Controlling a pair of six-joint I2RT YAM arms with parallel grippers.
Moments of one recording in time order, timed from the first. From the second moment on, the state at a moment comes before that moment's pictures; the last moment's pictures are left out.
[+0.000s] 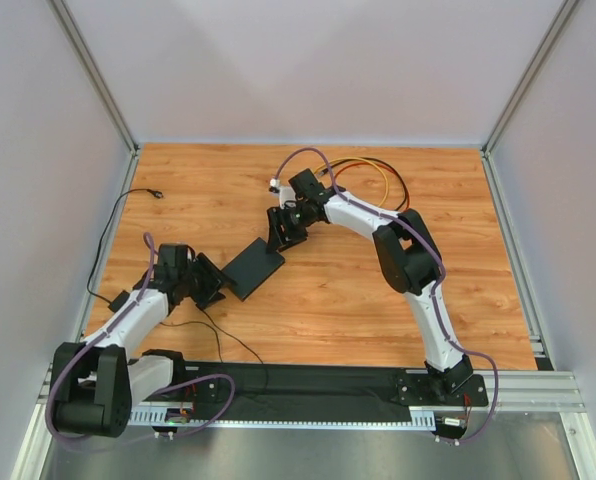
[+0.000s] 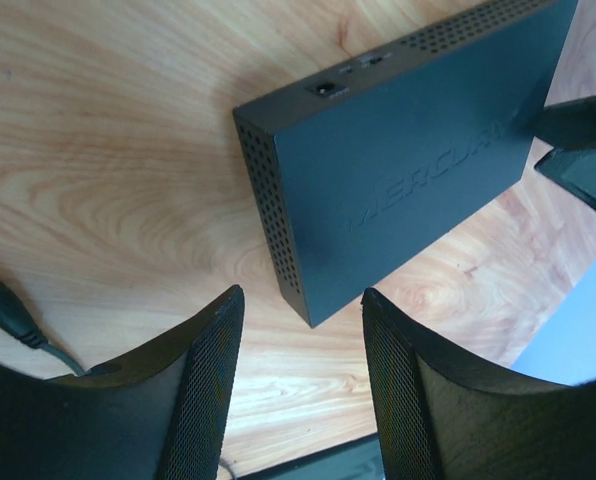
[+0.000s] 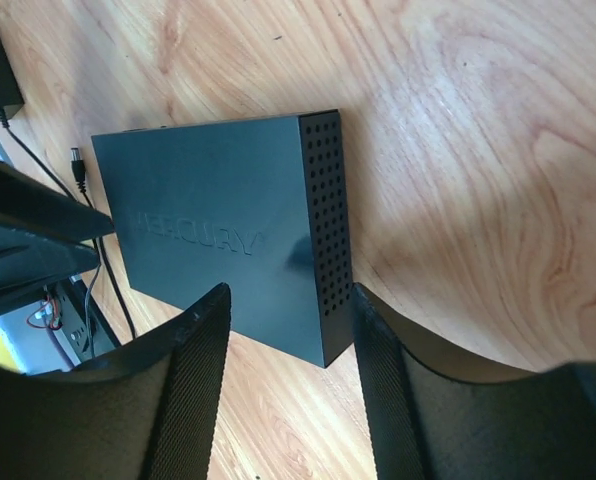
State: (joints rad) left arm -0.09 1.09 0.43 -0.30 0.31 -0.91; right arm 0.63 2.30 1.81 -0.53 -0.63 0.28
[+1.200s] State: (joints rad) left arm -0.21 1.64 0.82 -0.17 0.31 -0.80; right arm 0.58 1.98 1.23 -0.17 -0.39 0.61
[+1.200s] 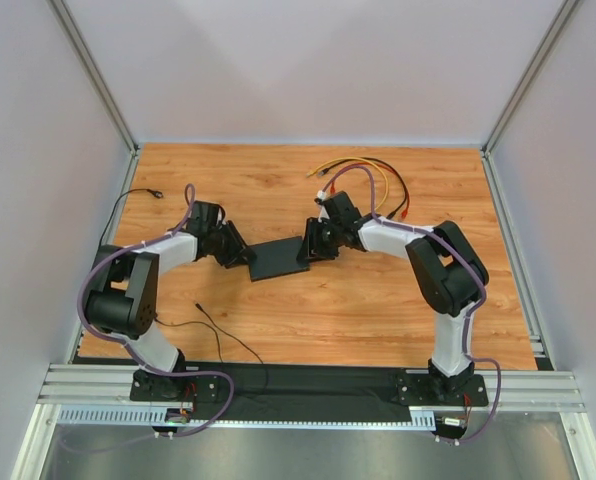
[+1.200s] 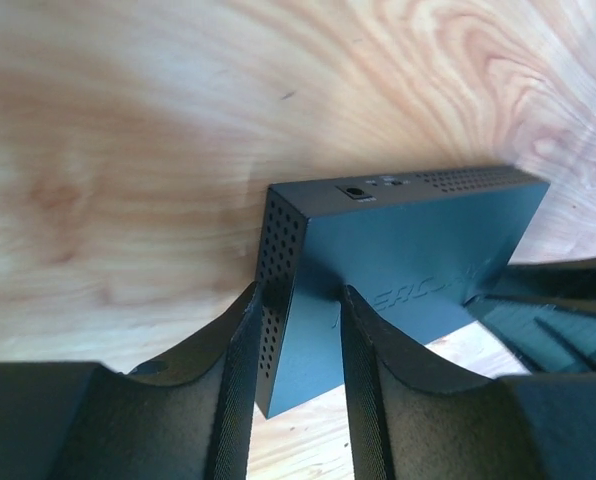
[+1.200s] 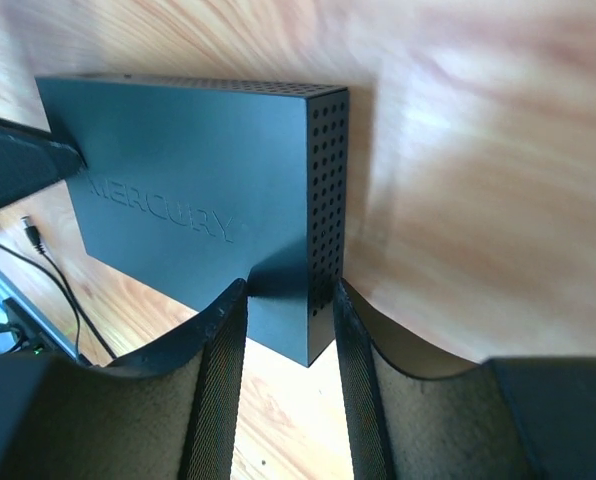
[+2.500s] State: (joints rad) left arm -0.25 1.02 0.84 -0.50 0.23 -0.57; right arm 0.59 1.54 0.96 -0.33 -0.06 0.56
